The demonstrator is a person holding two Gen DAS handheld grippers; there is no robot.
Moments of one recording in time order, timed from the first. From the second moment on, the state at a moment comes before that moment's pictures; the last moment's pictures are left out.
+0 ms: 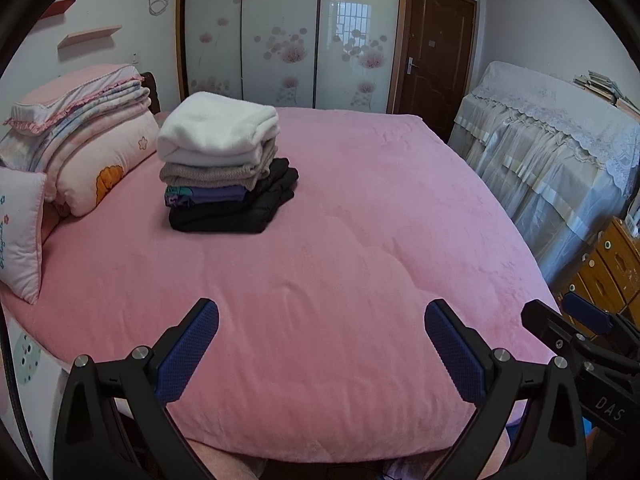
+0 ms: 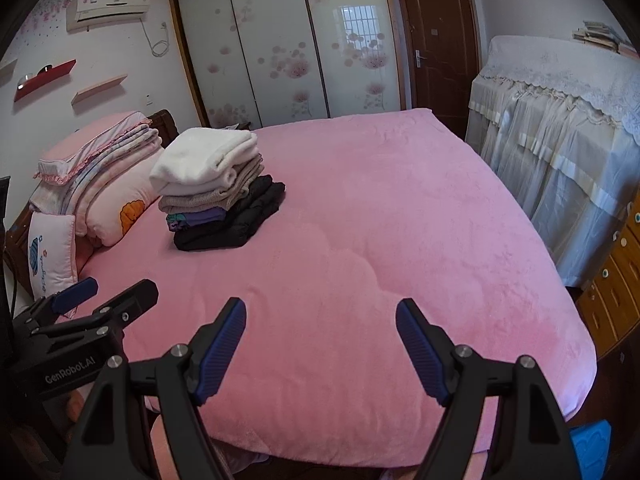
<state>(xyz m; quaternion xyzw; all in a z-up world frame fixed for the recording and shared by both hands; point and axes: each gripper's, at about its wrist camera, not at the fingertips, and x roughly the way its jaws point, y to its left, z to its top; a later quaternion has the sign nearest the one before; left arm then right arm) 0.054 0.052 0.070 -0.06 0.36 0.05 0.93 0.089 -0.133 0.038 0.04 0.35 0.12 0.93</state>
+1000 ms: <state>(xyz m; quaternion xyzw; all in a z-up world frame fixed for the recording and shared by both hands) 0.041 0.037 0.059 -0.05 0.37 0.05 0.93 0.073 -0.137 0.025 0.03 0.35 0.09 0.93</state>
